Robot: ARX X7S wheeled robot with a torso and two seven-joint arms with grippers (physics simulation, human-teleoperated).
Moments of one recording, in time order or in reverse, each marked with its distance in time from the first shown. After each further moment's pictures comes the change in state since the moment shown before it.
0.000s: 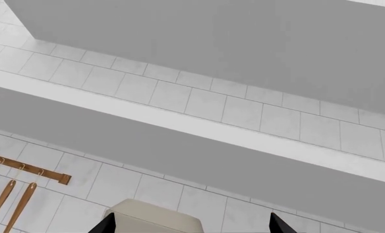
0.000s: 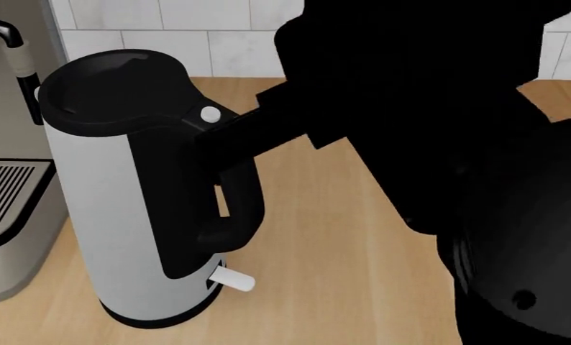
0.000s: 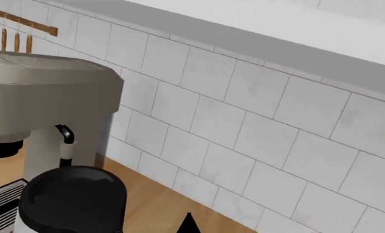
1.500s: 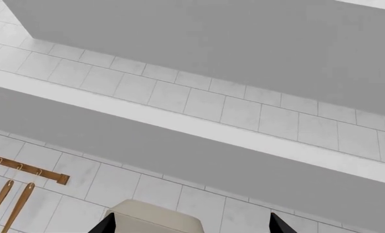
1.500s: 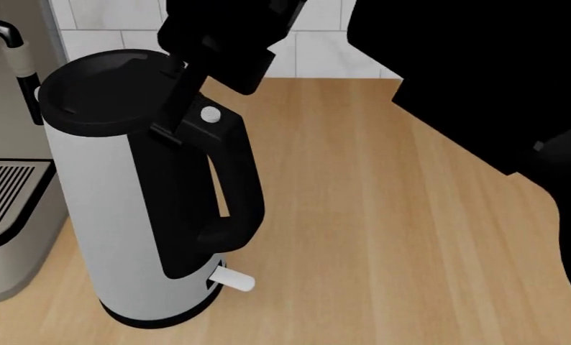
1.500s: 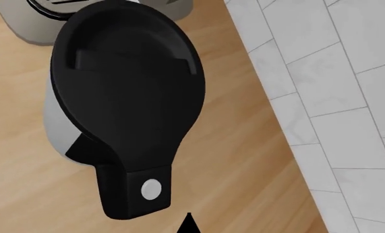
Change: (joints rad) left arm 0.027 -0.045 0.002 -0.017 -0.040 0.048 -0.017; right arm 0.799 -0.370 -1.361 0.868 -0.893 -0.150 -1.784
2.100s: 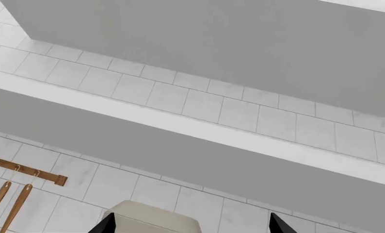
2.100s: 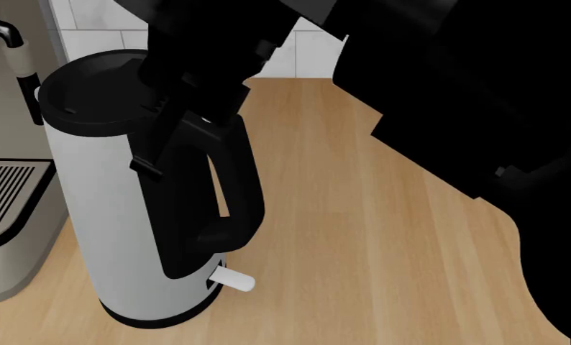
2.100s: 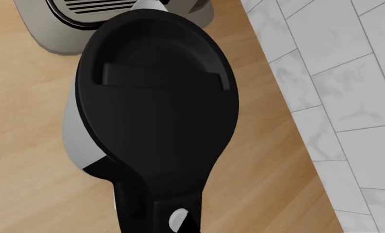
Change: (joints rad) left arm 0.010 -0.012 0.009 0.004 -0.006 0.016 -0.010; right arm -0.086 -0.004 0.067 -0.026 0.026 -0.007 0.075
